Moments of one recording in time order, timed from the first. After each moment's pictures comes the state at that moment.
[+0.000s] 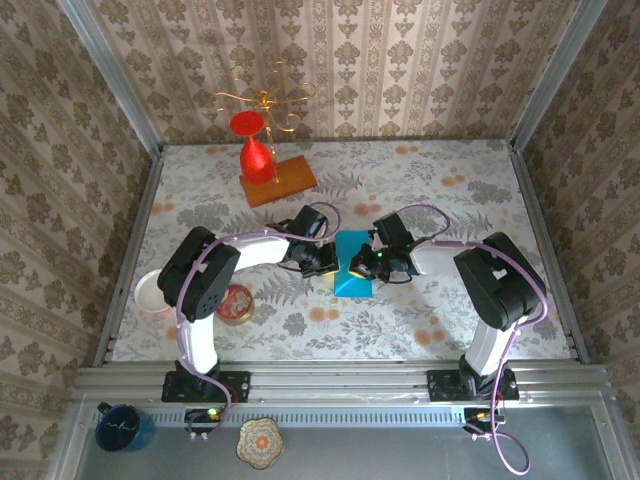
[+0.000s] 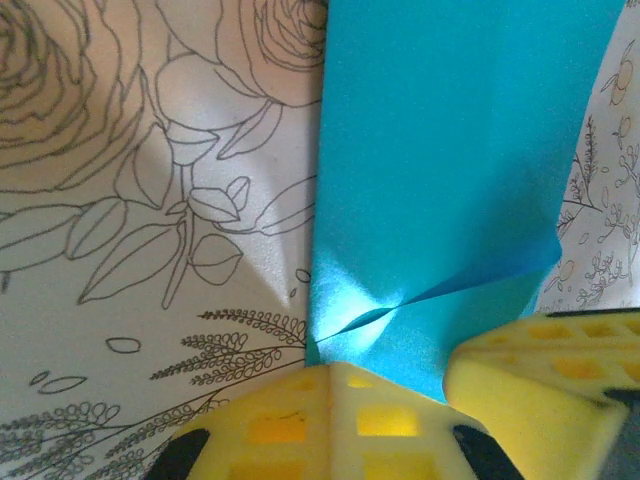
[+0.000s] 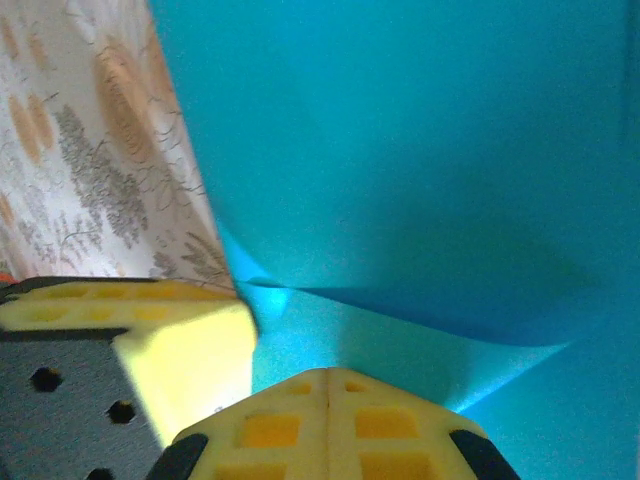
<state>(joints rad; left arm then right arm) -0.71 1.90 1.10 -0.29 0.41 -0.78 0.46 1.77 0.83 -0.05 -0.47 0.90</state>
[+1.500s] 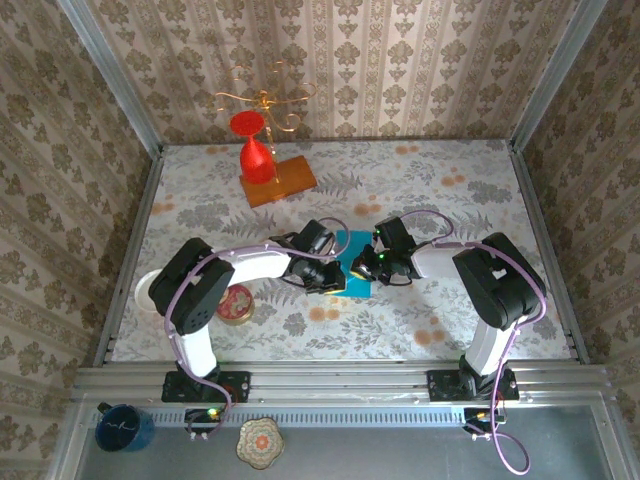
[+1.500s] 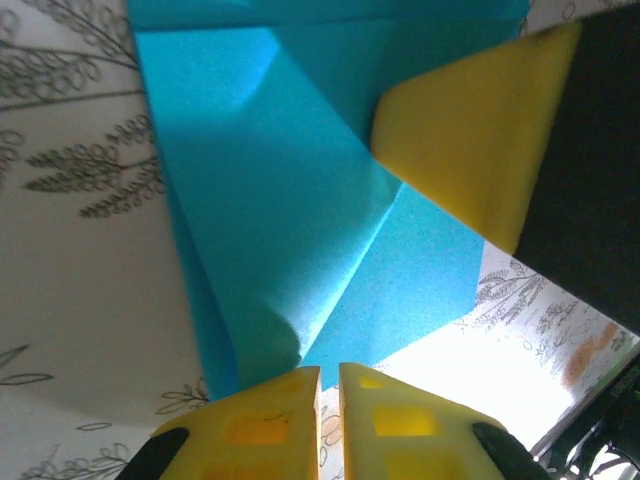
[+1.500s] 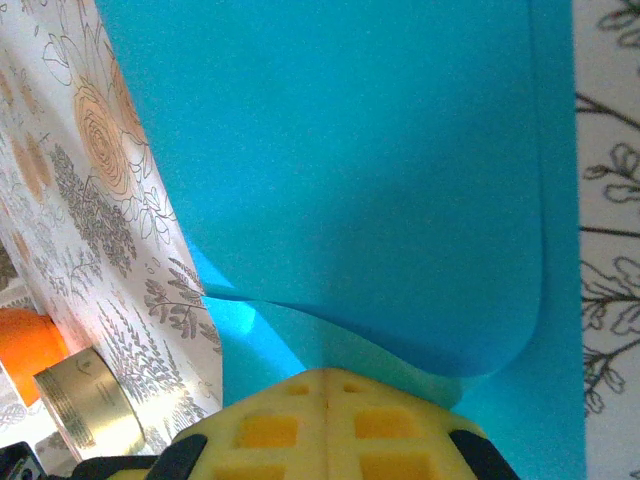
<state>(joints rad) -0.80 1.81 1.00 -0.31 0.47 -0.75 0.46 1.78 0.79 0.02 -0.45 1.00</state>
